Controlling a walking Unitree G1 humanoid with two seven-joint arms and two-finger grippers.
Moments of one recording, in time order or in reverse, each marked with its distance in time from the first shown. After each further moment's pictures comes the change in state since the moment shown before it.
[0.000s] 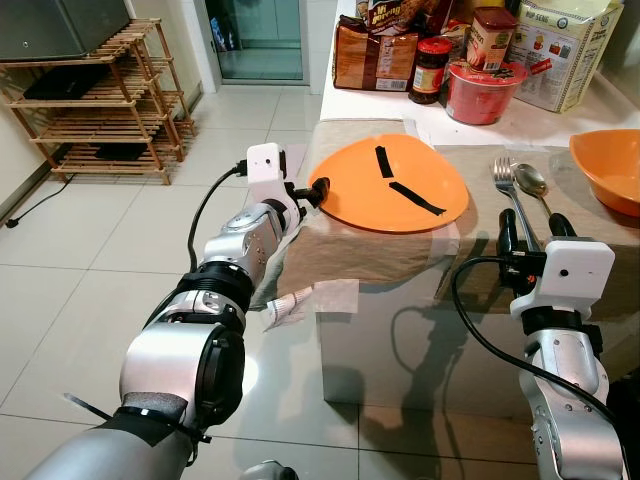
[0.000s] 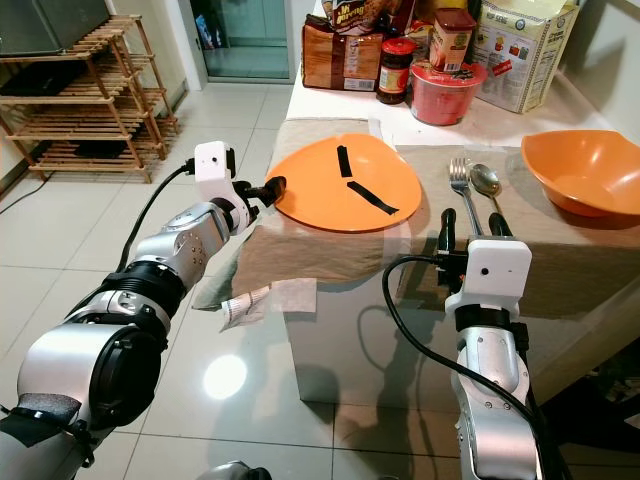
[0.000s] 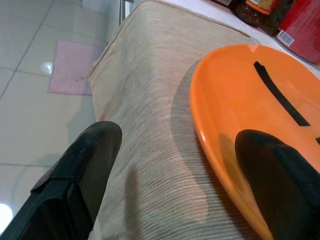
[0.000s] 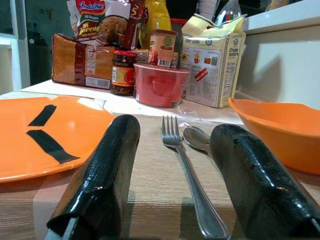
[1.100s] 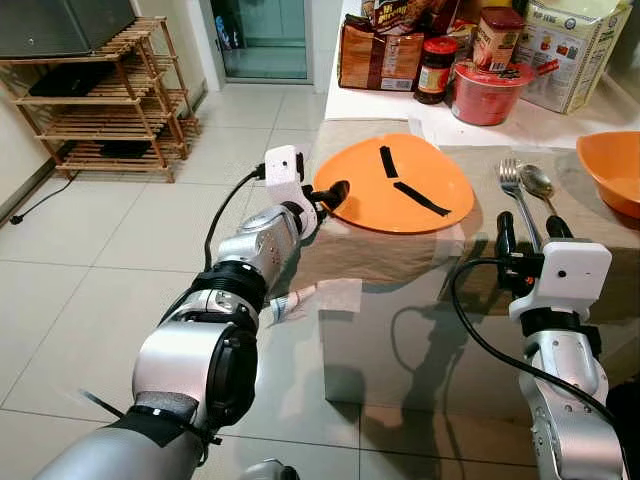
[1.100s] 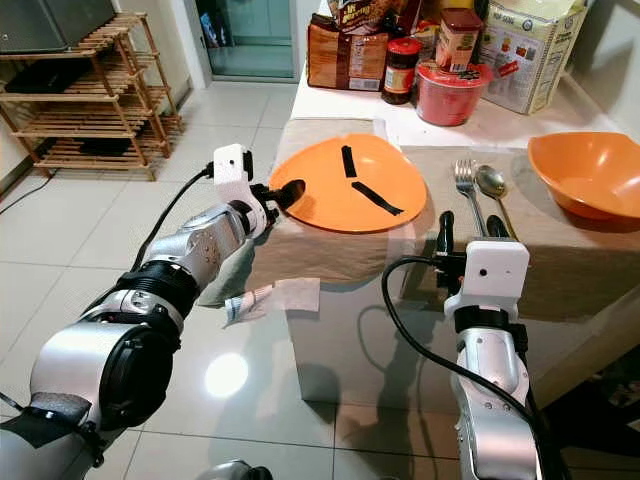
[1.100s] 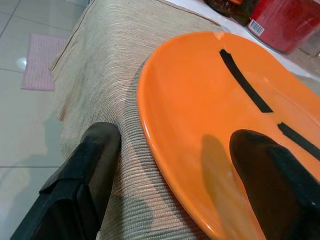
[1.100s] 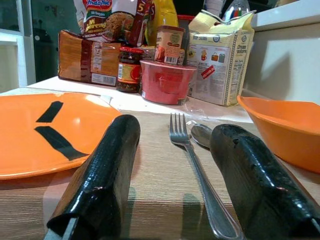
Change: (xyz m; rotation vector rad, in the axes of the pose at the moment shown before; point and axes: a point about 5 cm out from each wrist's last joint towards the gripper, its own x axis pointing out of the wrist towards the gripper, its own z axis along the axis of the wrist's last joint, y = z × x) left arm 0.004 -0.023 -0.006 0.015 0.028 -0.094; right arm 0.000 0.001 -0.001 0.000 0.011 0.007
